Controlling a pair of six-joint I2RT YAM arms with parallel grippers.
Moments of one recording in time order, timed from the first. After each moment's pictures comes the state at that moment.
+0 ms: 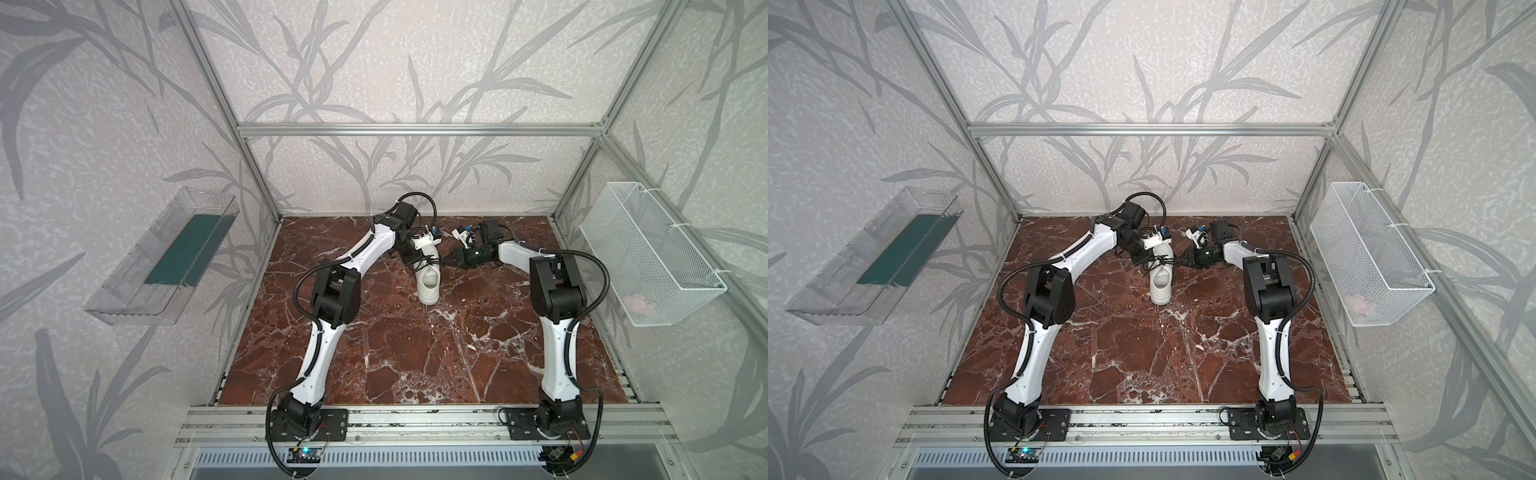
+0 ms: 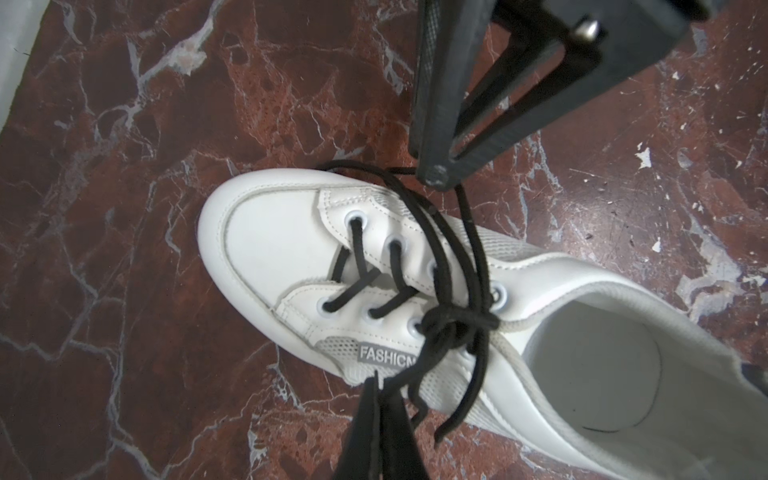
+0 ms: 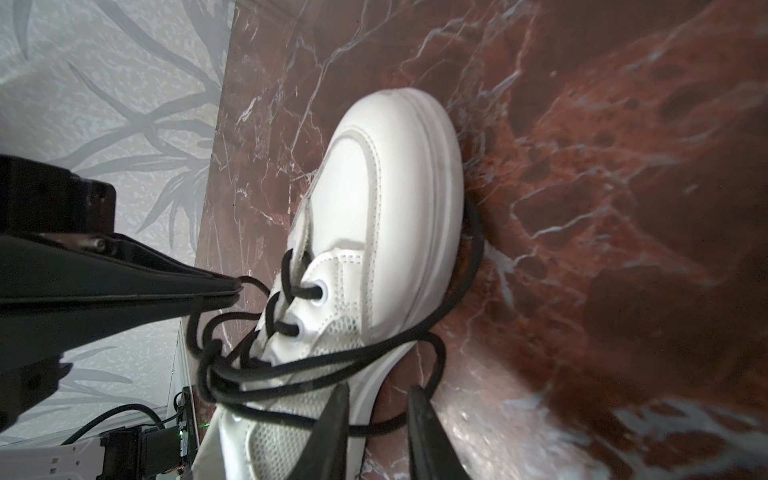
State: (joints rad) left arm -0.46 2.37 2.17 -0.94 0.33 0.72; right arm 0.19 2.26 1.60 -0.37 -0.87 0.19
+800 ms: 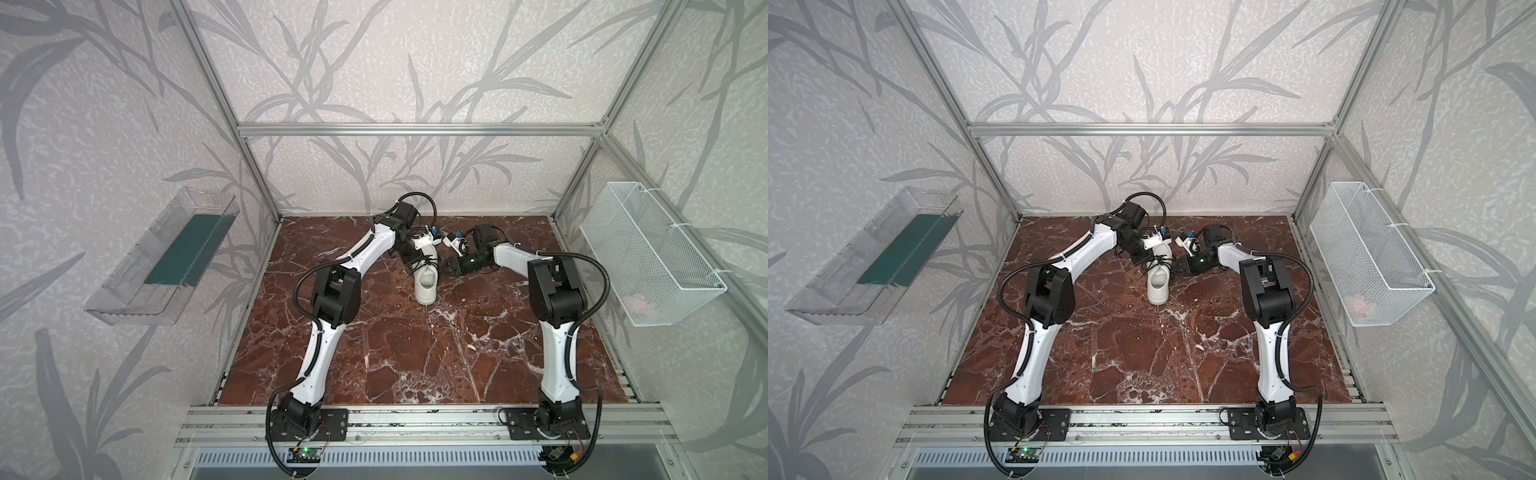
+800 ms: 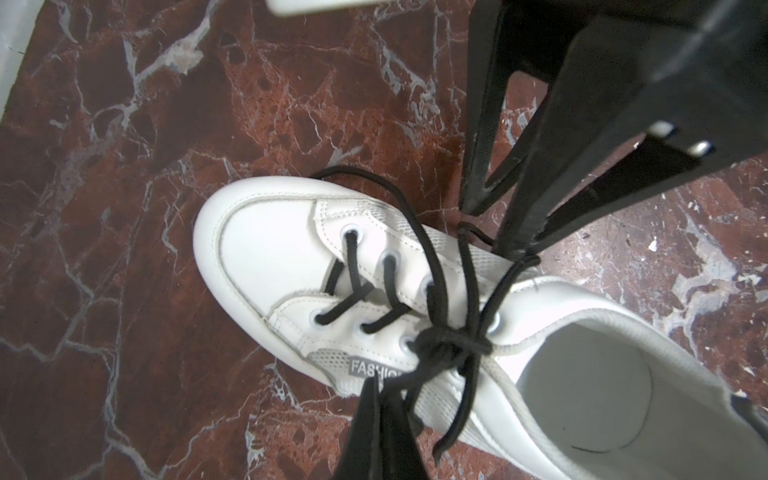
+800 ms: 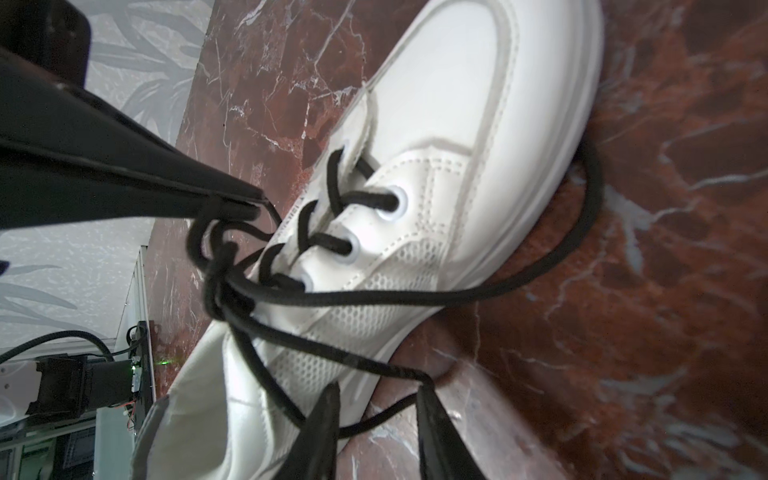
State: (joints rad) left arm -0.46 2.37 2.17 -0.95 0.33 0.72; right arm 0.23 2.20 1.55 -0.46 -0.84 -0.05
